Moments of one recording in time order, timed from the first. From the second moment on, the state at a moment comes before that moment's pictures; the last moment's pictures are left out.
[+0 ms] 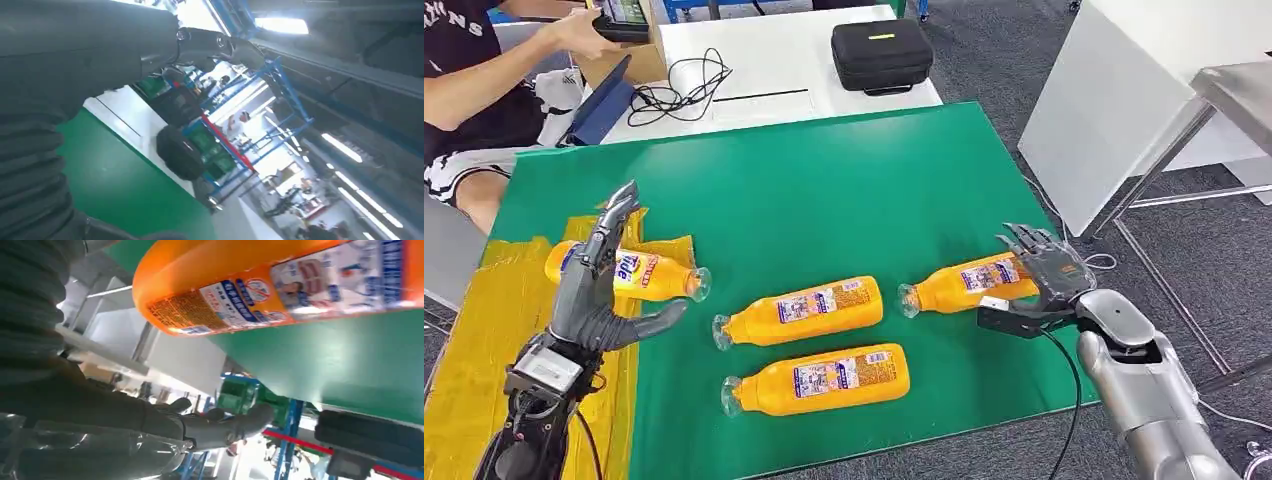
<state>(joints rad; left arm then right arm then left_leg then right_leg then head) -0.22 0.03 -0.18 -1.58 -0.24 -0.13 -0.70 -0.31 -0.38 0.08 -1.12 1.19 -0.09 -0.27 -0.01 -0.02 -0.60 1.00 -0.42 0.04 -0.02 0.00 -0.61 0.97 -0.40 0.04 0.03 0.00</state>
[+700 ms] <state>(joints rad) -0.18 -0.01 -0.12 -1.60 -0.11 -0.34 -0.70 -0.65 -0.29 0.18 -0.56 1.32 -0.10 -0.26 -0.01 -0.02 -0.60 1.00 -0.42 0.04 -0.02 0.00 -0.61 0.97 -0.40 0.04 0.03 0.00</state>
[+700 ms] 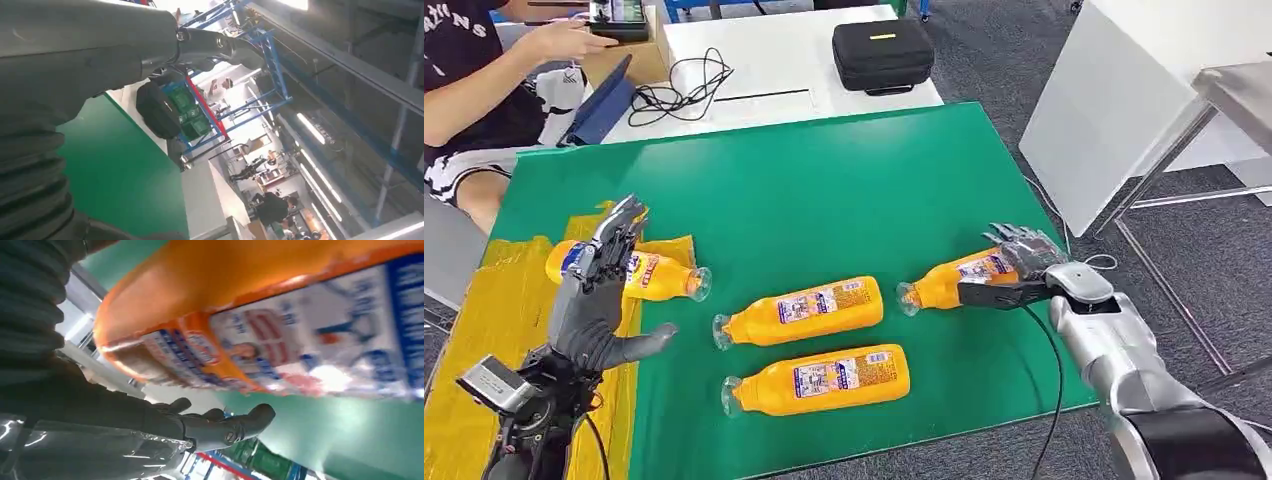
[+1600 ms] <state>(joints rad) -0.21 -0.05 -0.10 -1.48 -0.15 -0.35 -0.69 -0.69 -0.26 0.20 -0.45 1.23 0.04 -0.29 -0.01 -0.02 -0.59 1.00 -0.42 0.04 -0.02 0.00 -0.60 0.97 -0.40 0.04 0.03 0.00</state>
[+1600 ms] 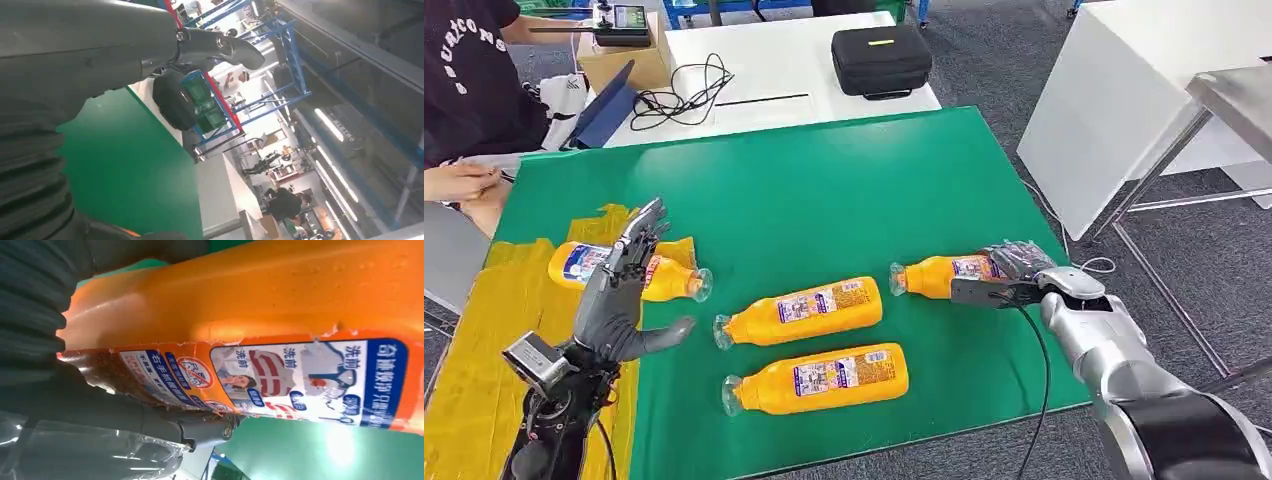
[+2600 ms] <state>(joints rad) -0.21 -0.07 -0.07 -1.45 -0.16 -0.36 -0.64 -0.49 -0.17 0.06 -0.65 0.87 -0.33 -0.35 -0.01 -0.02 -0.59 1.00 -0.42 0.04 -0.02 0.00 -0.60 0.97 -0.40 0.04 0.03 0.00</state>
